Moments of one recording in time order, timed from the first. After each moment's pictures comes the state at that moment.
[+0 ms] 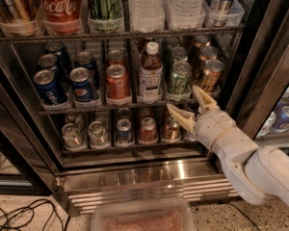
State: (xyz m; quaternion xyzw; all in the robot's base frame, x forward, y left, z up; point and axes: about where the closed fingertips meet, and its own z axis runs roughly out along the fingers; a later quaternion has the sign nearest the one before) arm 0.559 -0.135 0.832 -0.27 0.64 0.06 0.72
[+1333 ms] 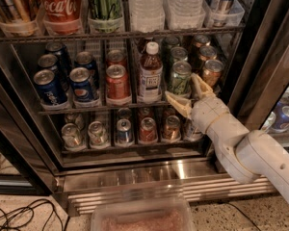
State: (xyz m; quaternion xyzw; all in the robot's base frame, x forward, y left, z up) arm 0.607 -0.138 0.837 -0.27 0.61 0.05 0.74
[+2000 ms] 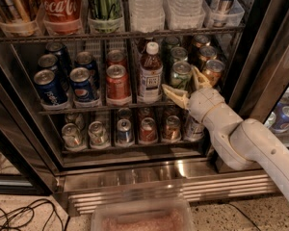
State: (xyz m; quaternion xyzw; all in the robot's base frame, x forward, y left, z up) arm 0.641 -0.135 0.843 -0.27 0.60 0.05 0.75
